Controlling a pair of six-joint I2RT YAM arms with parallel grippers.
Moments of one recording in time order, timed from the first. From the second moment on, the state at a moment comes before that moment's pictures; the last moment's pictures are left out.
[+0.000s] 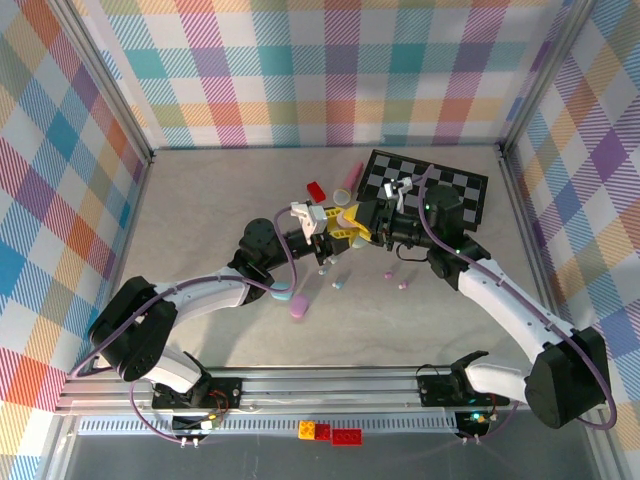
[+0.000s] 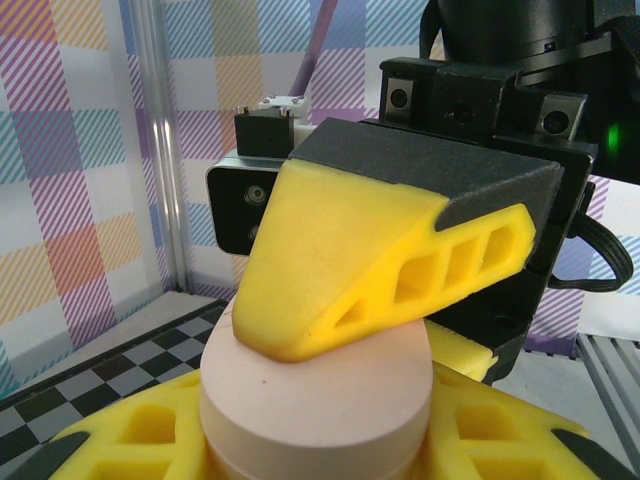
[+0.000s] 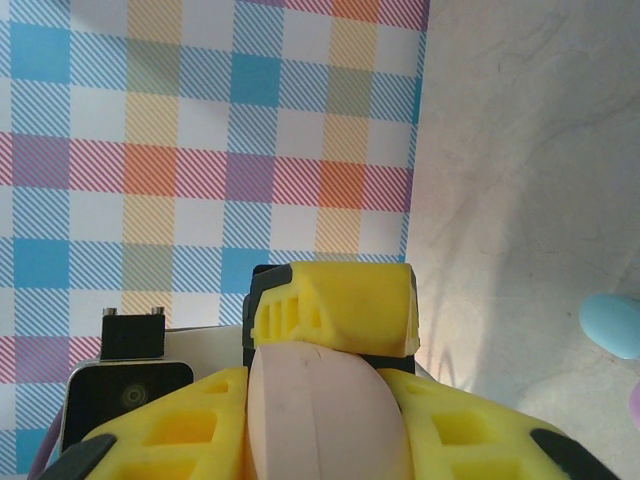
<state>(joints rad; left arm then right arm) -0.70 1.48 0.75 0.92 0.51 -0.05 0.44 1.18 0.86 0.12 -0.78 1.25</state>
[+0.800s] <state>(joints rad) -0.70 1.23 0.63 0.54 0.45 0.10 0.35 1.16 0.80 -0.20 -0.47 1.04</state>
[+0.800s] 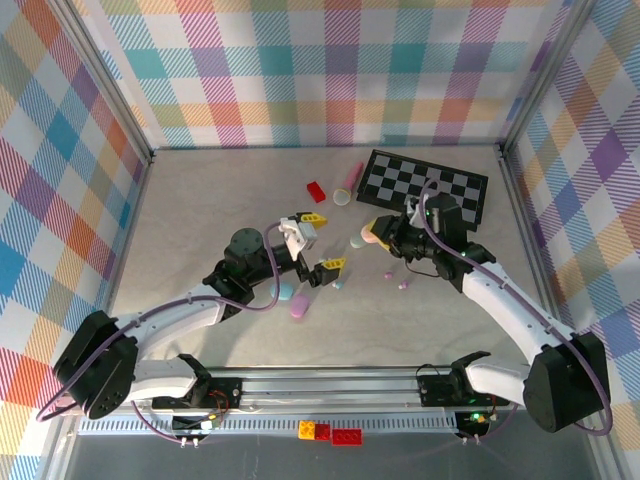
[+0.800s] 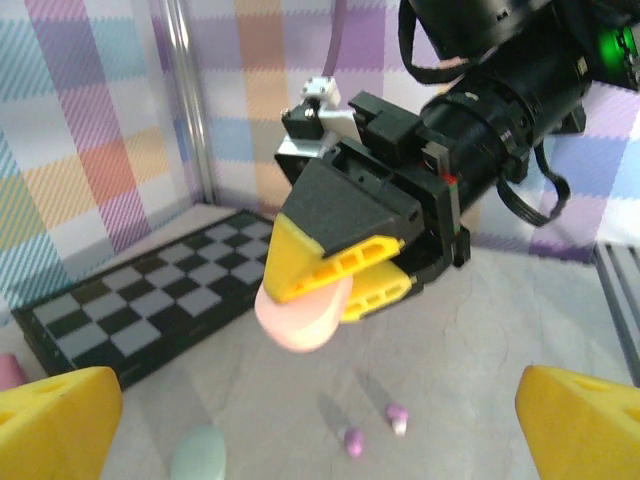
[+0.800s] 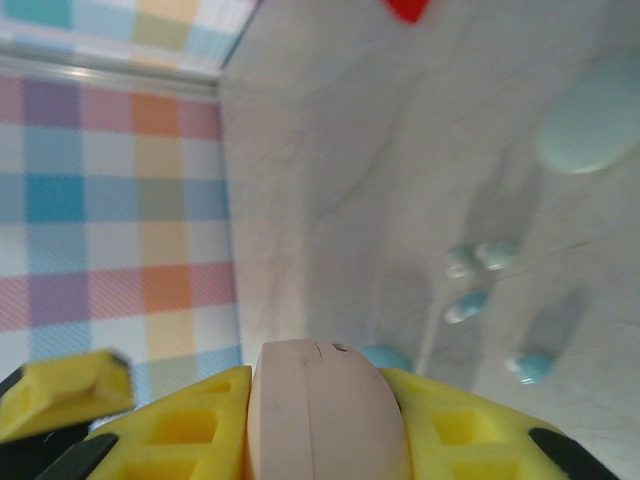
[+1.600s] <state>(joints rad) -0.70 1.25 0.68 0.22 0.50 0.24 0.16 1.68 0.84 -0.08 -0.32 0.83</state>
